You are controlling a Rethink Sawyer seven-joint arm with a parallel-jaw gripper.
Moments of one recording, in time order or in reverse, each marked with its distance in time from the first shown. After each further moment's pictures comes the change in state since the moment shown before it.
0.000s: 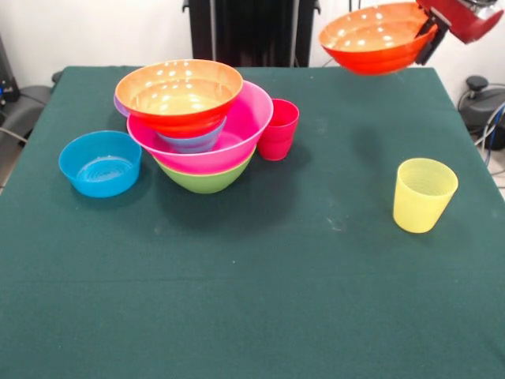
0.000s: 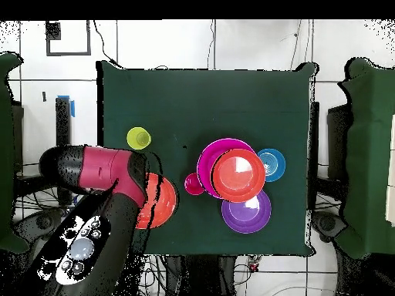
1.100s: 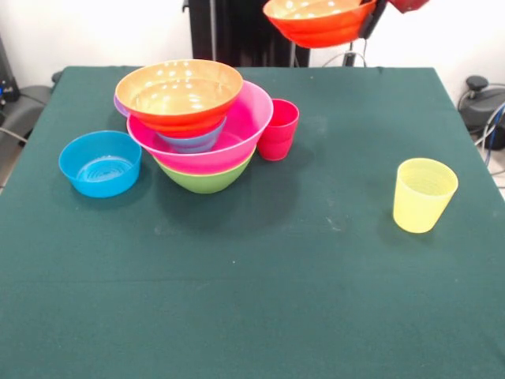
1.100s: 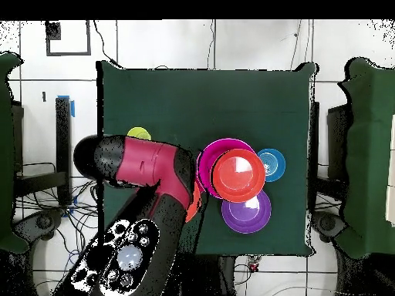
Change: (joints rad) arm -0.148 -0.104 0.009 0.023 -0.102 0.044 0.000
